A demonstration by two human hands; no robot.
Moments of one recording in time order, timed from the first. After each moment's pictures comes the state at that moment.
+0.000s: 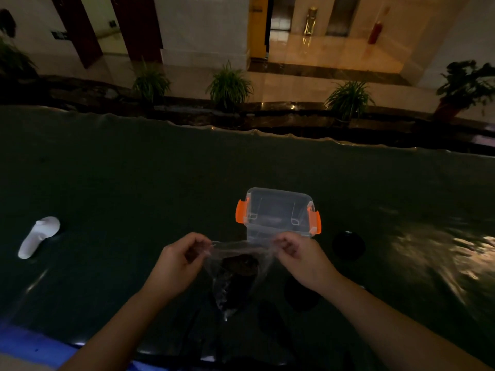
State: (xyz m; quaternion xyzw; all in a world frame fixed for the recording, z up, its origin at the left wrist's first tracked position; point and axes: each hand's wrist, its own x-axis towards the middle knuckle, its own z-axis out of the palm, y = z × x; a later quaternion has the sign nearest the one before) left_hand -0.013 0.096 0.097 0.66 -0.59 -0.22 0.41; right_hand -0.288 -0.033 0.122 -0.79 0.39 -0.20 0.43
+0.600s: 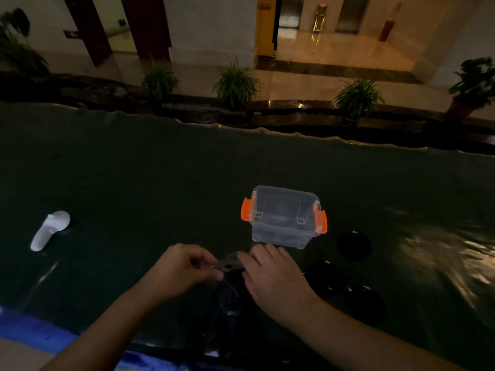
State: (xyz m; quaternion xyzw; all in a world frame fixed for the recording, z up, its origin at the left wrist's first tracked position) left_hand -0.020 0.111 0.136 0.70 -0.57 -0.33 0.29; right_hand -0.245 0.033 0.148 -0.97 0.23 -0.09 0.07
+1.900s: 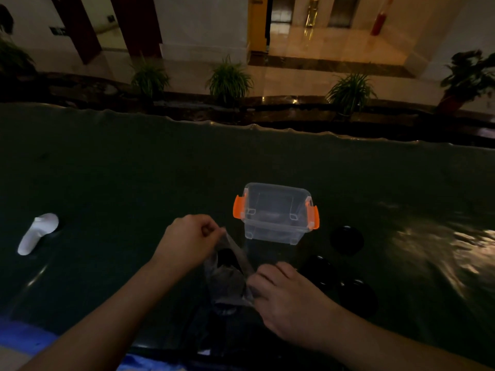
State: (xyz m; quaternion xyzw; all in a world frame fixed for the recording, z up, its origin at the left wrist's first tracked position) left_hand -0.053 0.061 0.166 0.80 -0.51 -0.19 0.24; right_hand -0.300 0.034 0.145 -1.00 0.07 0.00 -0.04
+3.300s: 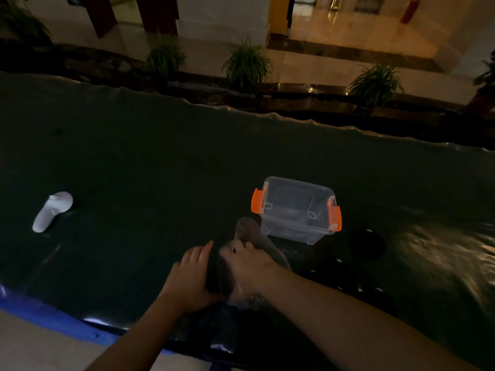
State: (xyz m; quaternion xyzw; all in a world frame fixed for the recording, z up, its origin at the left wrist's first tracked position) left_hand -0.004 0.107 0.005 0.80 -0.56 -0.22 0.03; right_hand -0.150 -0.004 0.063 -0.92 0.28 0.22 0.17
